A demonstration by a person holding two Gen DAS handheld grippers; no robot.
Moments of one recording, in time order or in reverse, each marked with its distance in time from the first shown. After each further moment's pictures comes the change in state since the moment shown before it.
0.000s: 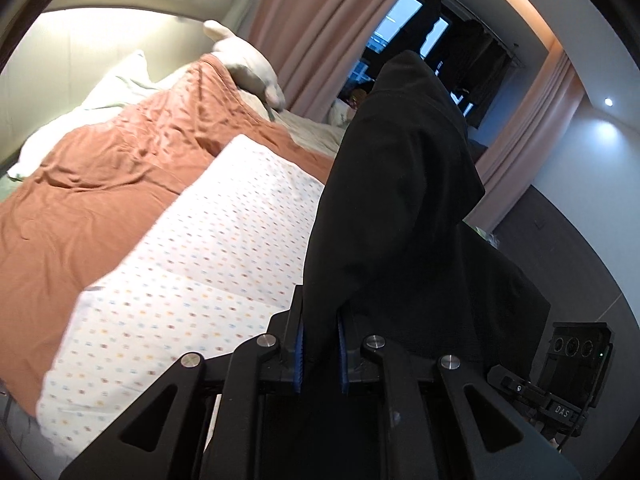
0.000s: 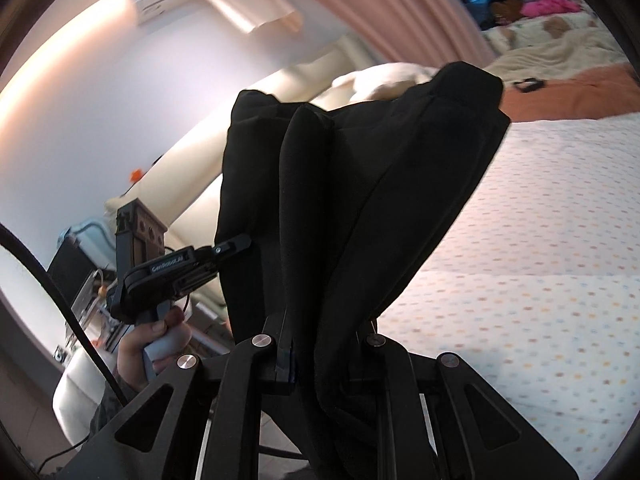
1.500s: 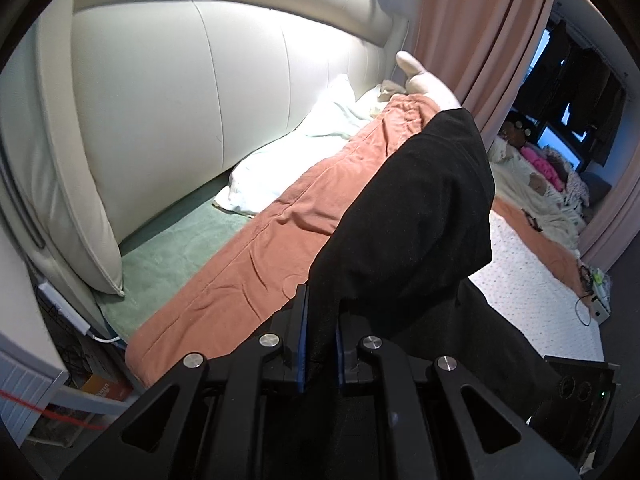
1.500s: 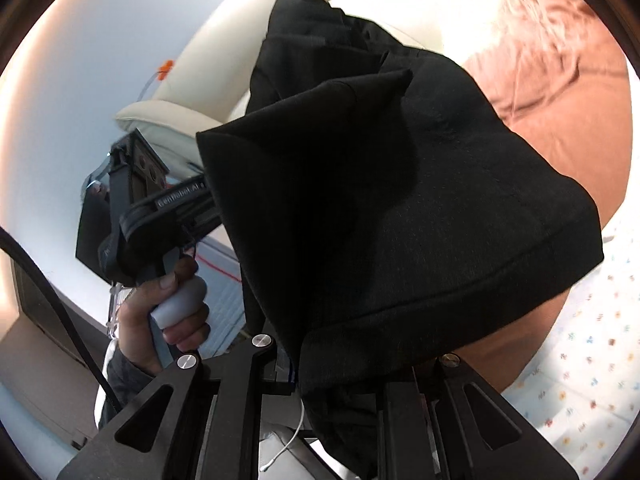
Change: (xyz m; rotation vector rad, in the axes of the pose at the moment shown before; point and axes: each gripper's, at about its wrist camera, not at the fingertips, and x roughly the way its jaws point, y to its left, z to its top) left arm -0.088 0.307 0.074 -0.082 -0.019 0.448; right arm 0.325 -0.019 -0.006 0.121 0.365 0.369
